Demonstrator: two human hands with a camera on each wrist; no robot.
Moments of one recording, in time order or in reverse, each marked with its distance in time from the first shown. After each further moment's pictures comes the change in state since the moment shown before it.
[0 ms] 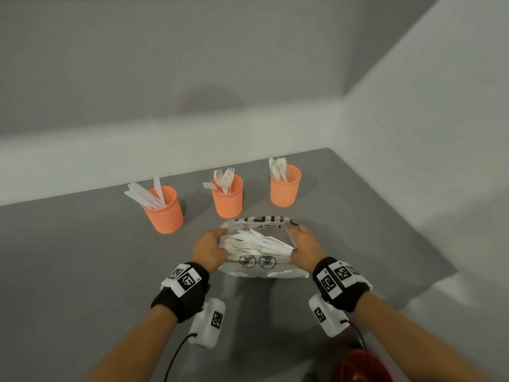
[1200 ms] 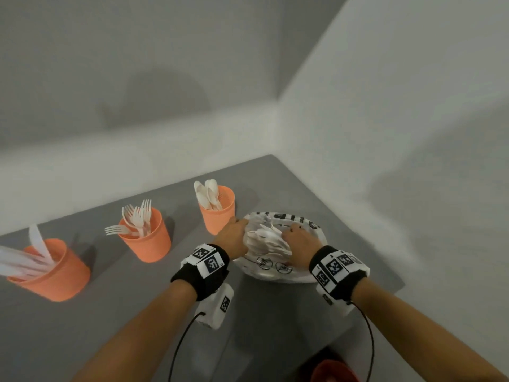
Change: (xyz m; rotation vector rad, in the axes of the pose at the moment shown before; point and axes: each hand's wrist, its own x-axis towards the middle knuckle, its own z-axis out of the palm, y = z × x) left_hand 0.120 0.175 0.101 0.312 -0.299 0.368; right_hand 0.062 0.130 -0.099 -0.636 -0.051 0.086
